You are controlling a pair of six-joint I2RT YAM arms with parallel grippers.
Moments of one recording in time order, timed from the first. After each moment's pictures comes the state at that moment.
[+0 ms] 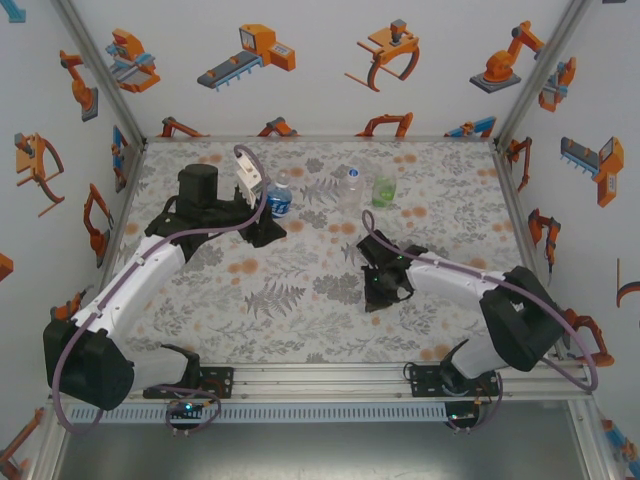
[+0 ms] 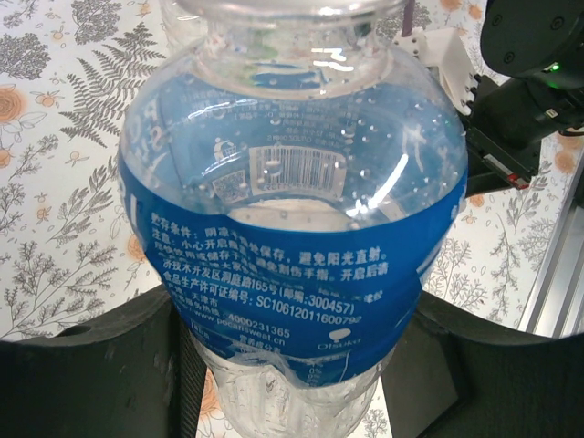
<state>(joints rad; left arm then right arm) -0.40 1.25 1.03 -0.34 0.66 0.24 0.70 1.49 0.78 -0.57 -0.08 0.63</state>
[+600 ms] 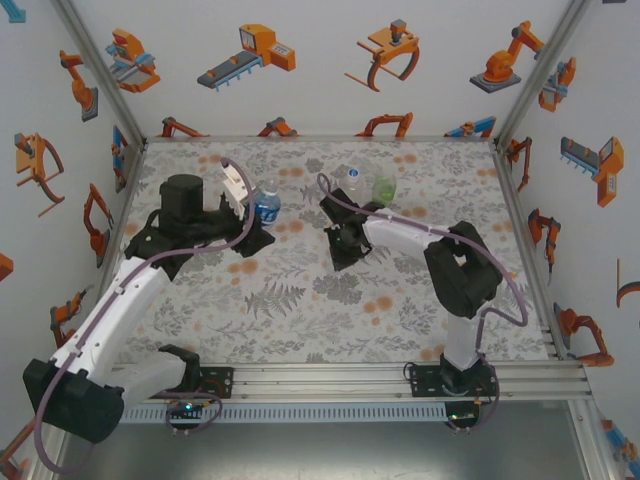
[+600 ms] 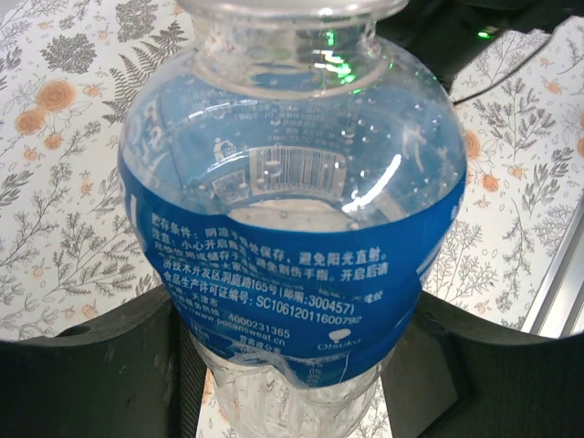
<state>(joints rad) -0.40 1.07 1.00 -0.45 0.57 0.28 0.70 1.92 1.32 -0.63 -0.06 0.45</state>
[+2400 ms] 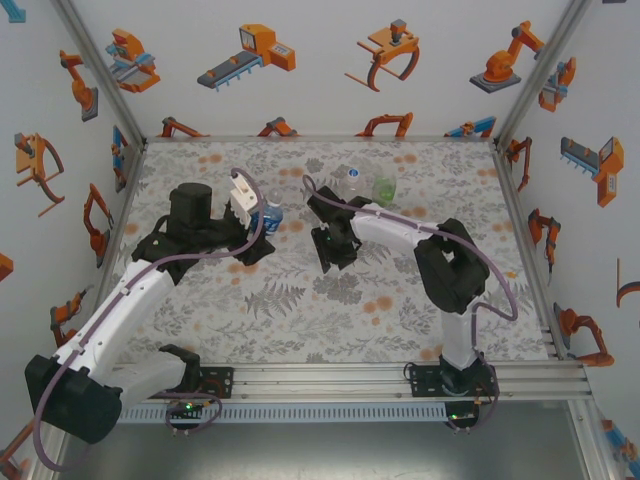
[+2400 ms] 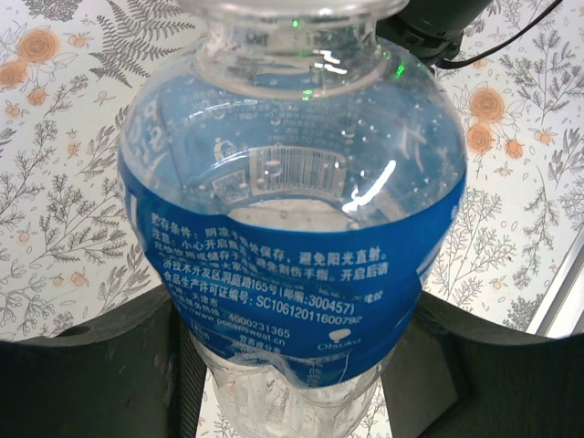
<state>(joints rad) -0.43 1.07 0.95 -0.46 0.50 0.30 0.75 1.98 1.44 -0.75 -0.06 0.40</state>
